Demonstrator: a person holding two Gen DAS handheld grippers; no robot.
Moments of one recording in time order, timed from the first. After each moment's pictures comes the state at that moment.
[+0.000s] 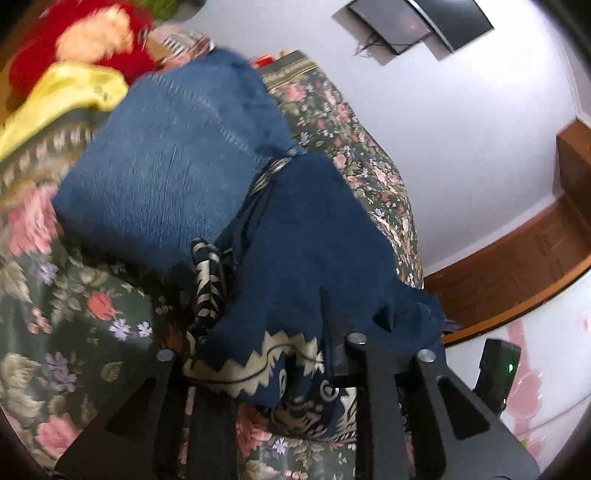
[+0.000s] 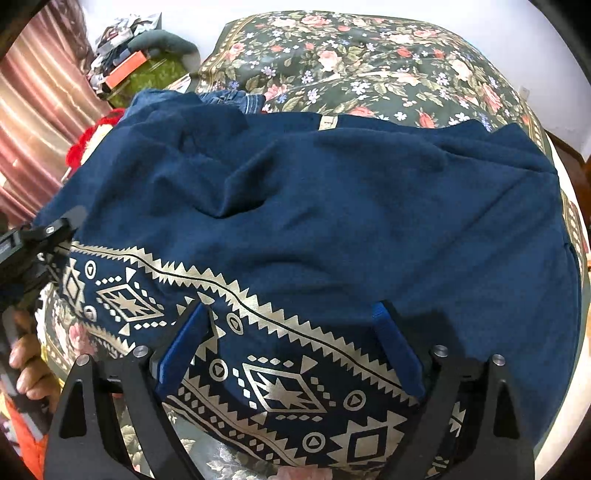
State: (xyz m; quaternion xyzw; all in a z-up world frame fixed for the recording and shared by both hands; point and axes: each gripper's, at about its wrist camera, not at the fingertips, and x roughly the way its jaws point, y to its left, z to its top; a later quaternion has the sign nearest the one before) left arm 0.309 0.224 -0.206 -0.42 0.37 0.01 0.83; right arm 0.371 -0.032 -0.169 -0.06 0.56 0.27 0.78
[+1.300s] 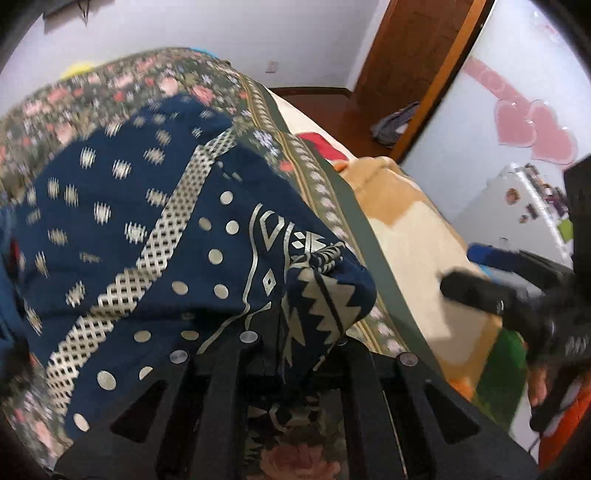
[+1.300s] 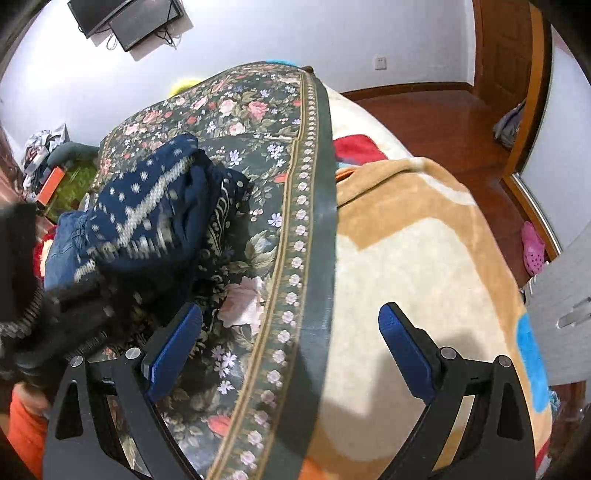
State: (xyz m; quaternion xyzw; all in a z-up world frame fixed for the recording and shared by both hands) left arm 0.388 -0.132 -0.176 -0.03 0.50 -0.24 0.83; right arm 0.322 -0.309 -0.105 0.08 0.52 0.10 0.85
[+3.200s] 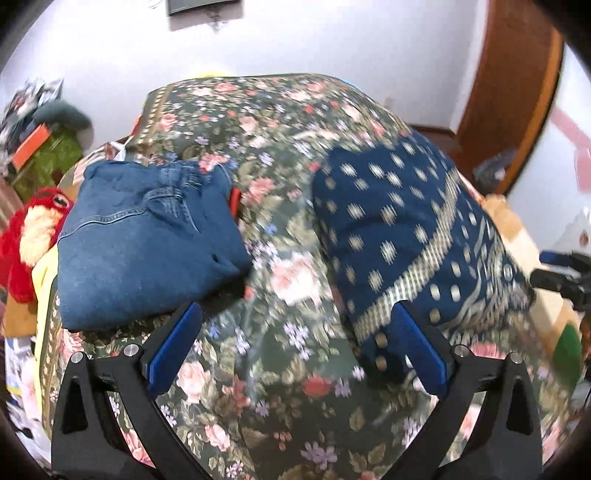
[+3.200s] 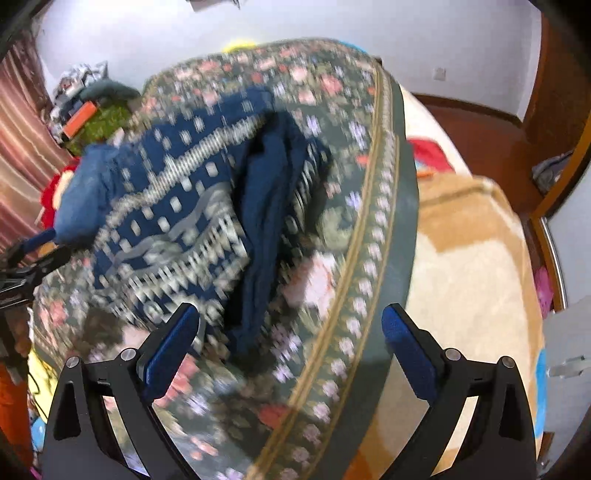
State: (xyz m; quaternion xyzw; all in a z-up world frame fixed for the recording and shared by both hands) left arm 0.324 0.058 -0.134 -0.02 0.46 -0.02 0.89; right arm 0.290 -0.246 -0.108 0.01 0.52 0.18 0.84
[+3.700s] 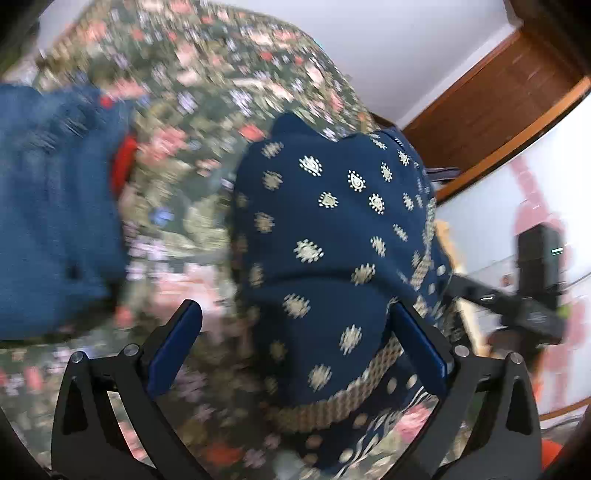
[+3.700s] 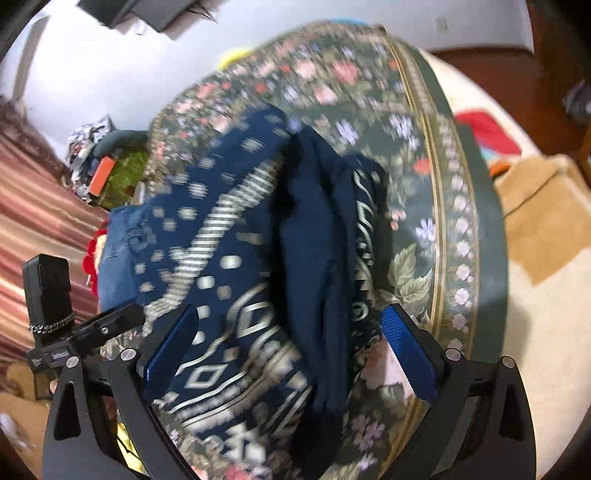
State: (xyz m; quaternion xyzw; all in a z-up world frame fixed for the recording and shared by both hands) left arm 0.412 0.048 -0.193 -0.22 0.54 -0.18 0.79; right arm 0.350 -0.230 -0.157 0.17 0.57 0.20 0.78
